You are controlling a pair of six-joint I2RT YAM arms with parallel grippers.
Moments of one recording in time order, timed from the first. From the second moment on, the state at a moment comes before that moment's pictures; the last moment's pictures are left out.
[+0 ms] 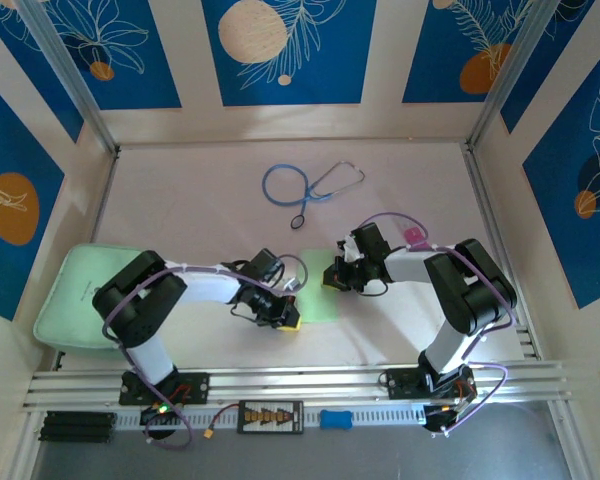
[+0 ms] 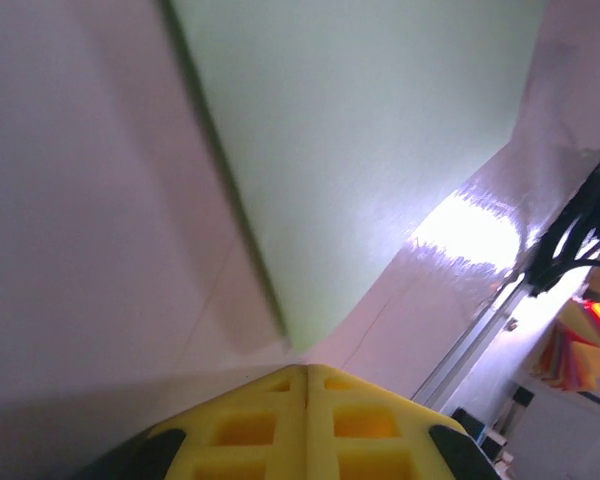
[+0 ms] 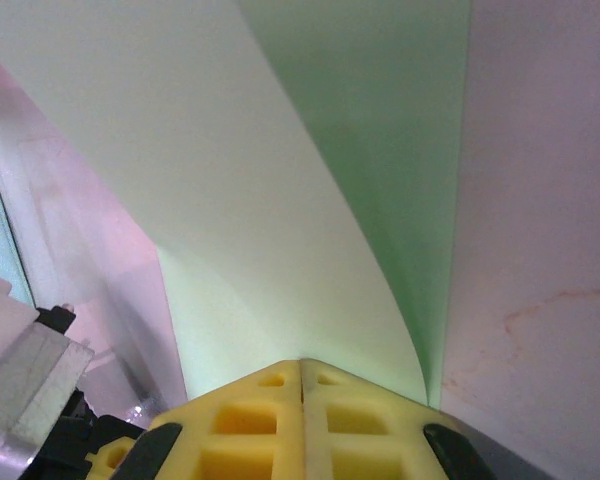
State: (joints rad) left arm -0.80 1.71 0.75 -0.25 0.70 -0.66; right arm 0.44 1.68 0.67 -0.07 -0.62 0.68
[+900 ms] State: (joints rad) left arm -0.58 1.90 1.07 -0.12 0.73 -0.72; right arm 0.43 1.71 0.71 -0.12 -0.66 0.61
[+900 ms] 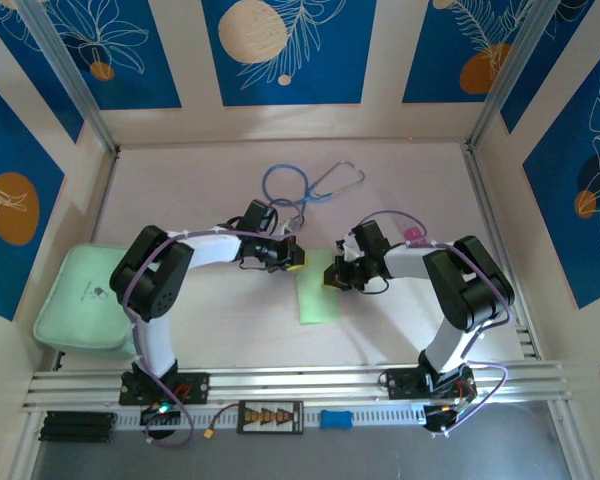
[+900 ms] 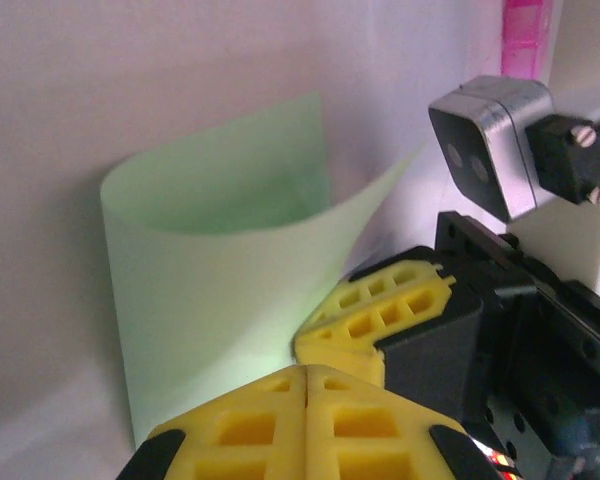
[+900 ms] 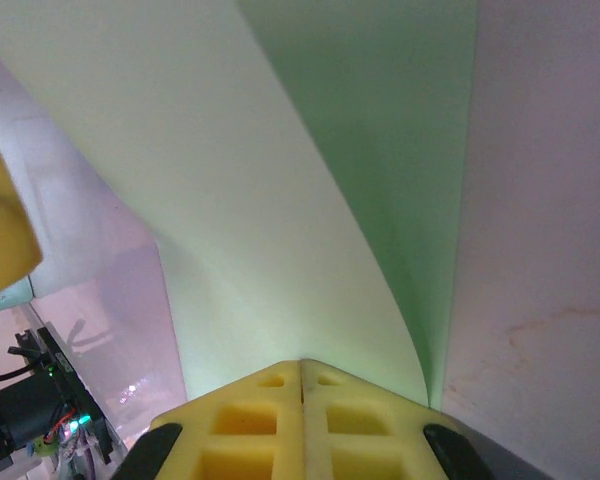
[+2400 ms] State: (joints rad) left arm -0.54 2.05 1.21 -0.22 0.64 -0.64; right arm 0.43 1.71 0.71 -0.12 -0.65 0.61
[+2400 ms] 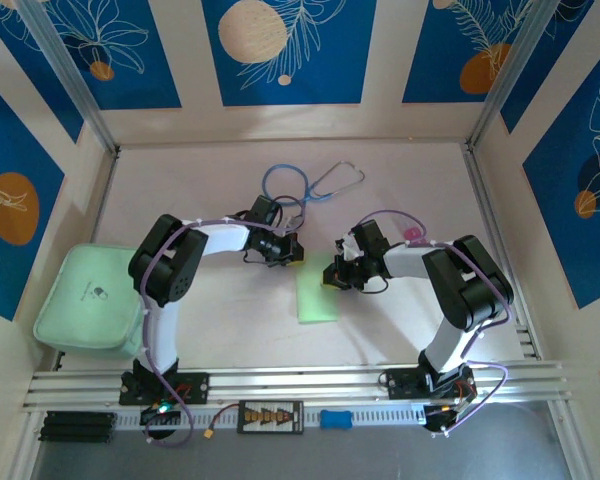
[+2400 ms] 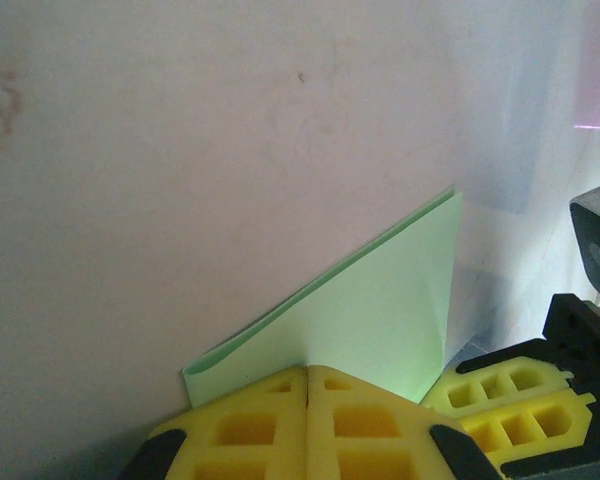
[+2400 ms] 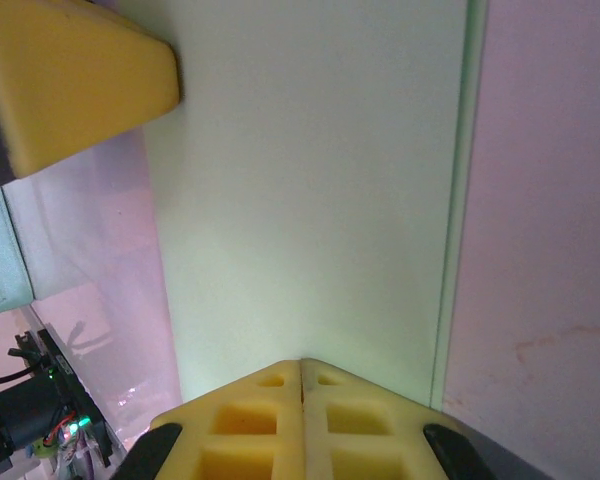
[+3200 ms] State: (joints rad) left arm -0.53 2.05 1.23 -0.20 0.57 -0.73; right arm 0.42 1.71 0.69 -0.07 -0.66 0.61
